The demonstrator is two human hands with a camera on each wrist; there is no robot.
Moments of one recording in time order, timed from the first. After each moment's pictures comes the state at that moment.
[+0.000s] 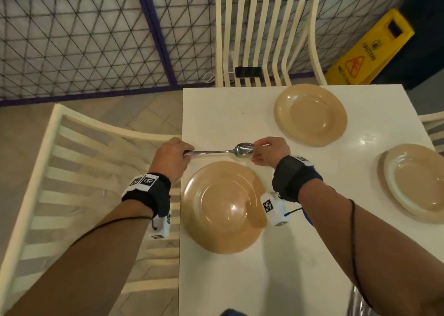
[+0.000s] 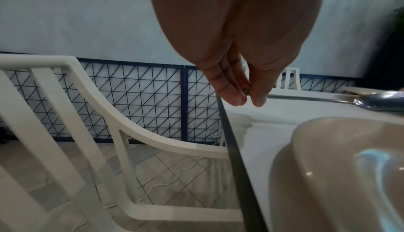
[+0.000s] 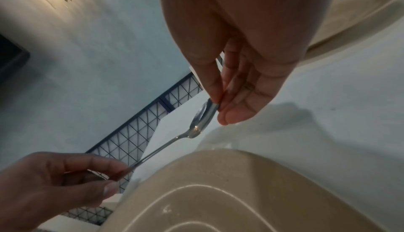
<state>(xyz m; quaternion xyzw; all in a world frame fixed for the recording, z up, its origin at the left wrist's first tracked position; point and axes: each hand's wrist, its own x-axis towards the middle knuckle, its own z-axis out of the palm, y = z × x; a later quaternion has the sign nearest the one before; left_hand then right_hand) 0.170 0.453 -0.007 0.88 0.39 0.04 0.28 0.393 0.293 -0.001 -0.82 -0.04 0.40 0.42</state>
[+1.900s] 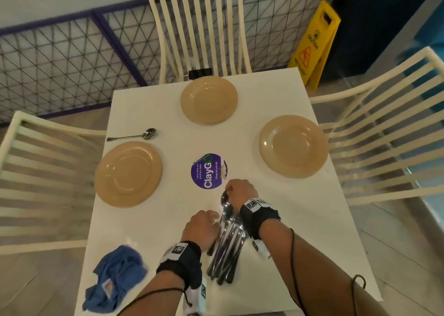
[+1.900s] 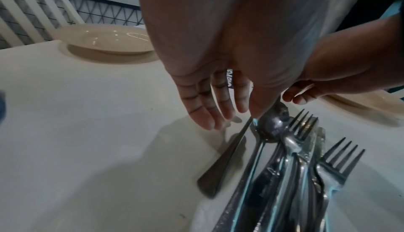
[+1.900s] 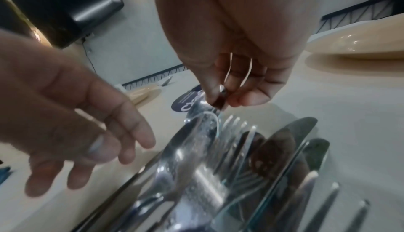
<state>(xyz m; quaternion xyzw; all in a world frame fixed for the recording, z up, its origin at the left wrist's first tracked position) 0.279 -0.006 0.005 0.78 0.46 -0.20 0.38 0.450 -0.042 0.005 -0.85 -0.35 0.37 0.10</state>
